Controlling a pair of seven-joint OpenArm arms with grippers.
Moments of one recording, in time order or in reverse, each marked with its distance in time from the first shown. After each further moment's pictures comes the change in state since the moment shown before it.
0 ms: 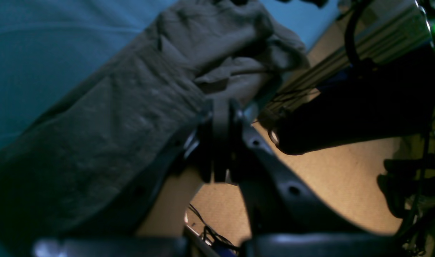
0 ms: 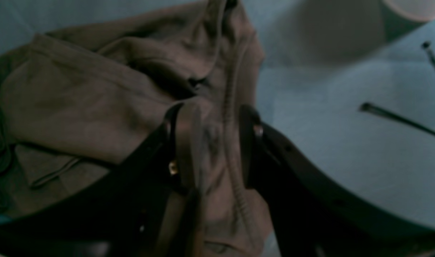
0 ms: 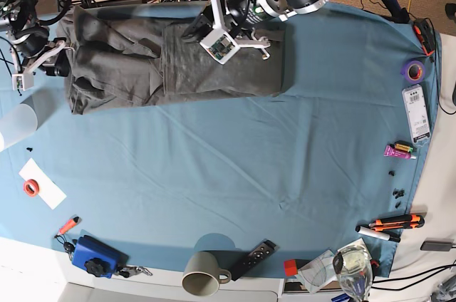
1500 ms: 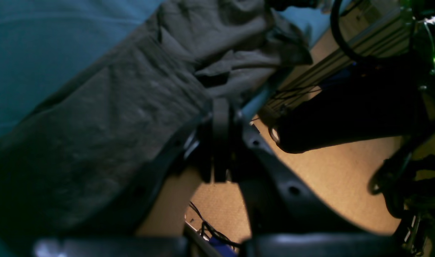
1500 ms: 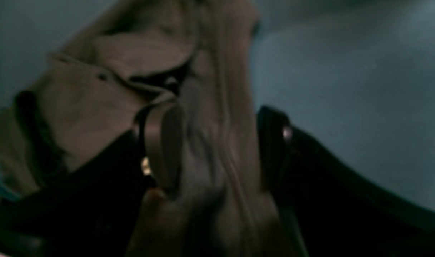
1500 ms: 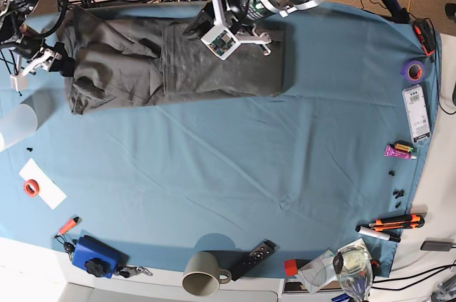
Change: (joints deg) left arm 1.8 0.0 0.0 0.0 1.5 0.0 -0.9; right arm 8.8 7.5 0.3 -30.0 21.7 2.3 -12.4
